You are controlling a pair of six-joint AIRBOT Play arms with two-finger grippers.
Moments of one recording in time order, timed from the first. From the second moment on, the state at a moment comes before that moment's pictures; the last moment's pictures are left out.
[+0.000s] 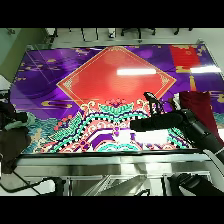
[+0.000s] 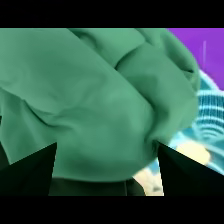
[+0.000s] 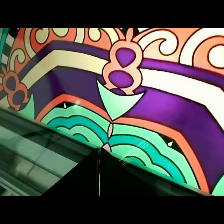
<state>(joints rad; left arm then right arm) 0.42 -1.41 1.11 -1.19 0.95 1.58 0.43 -1.03 0.83 2.09 -0.99 -1.44</state>
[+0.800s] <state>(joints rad) 0.16 -1.38 1.55 -1.26 1.10 1.58 0.43 -1.03 0.83 2.09 -0.99 -1.44</state>
